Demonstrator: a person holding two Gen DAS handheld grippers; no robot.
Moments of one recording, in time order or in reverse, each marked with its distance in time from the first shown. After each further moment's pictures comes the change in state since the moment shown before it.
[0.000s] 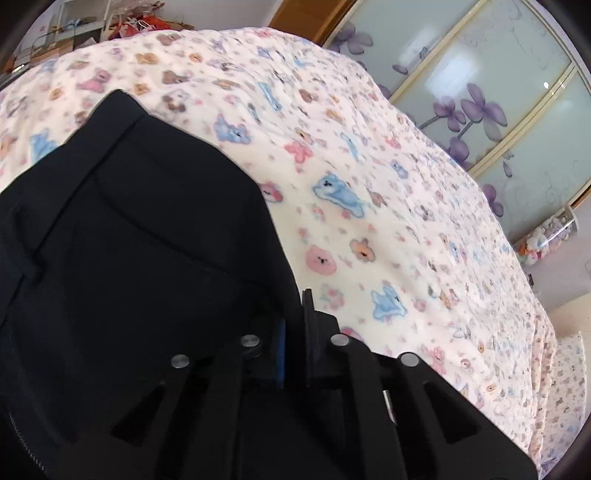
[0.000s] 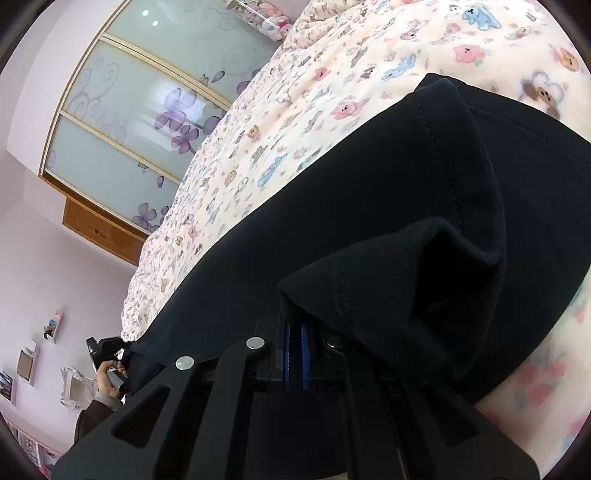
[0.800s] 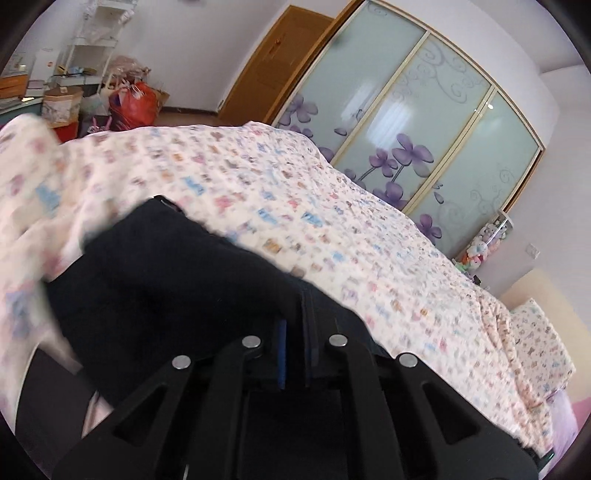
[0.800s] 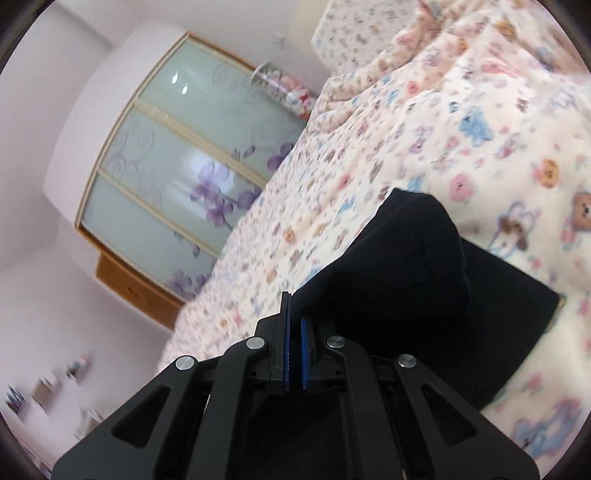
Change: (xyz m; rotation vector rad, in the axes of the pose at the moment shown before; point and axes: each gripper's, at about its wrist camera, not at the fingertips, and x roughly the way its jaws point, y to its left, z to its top) left arm -0.273 0.118 -0.142 0.104 -0.261 -0.195; right arm -0.068 -0.009 0.042 0.066 -0.307 0.164
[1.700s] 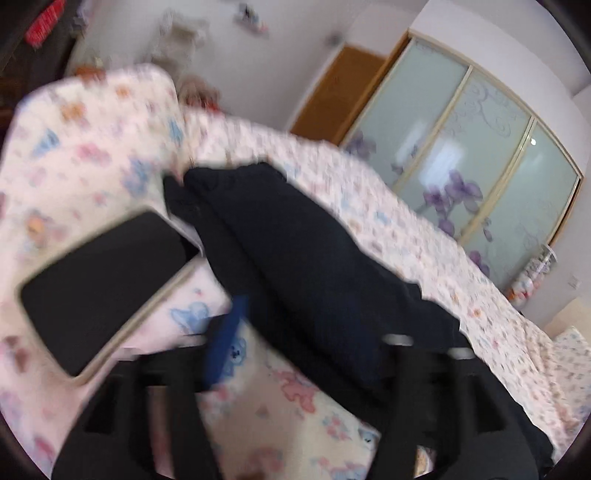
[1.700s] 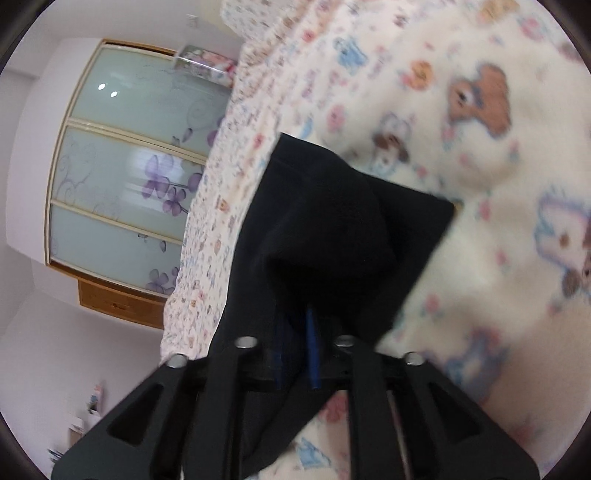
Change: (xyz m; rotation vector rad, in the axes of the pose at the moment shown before) left arm -0.054 0.046 -0.119 -0.081 -0.219 0.218; right arm -0.026 -0.057 -0.017 0.278 0.205 -0.145
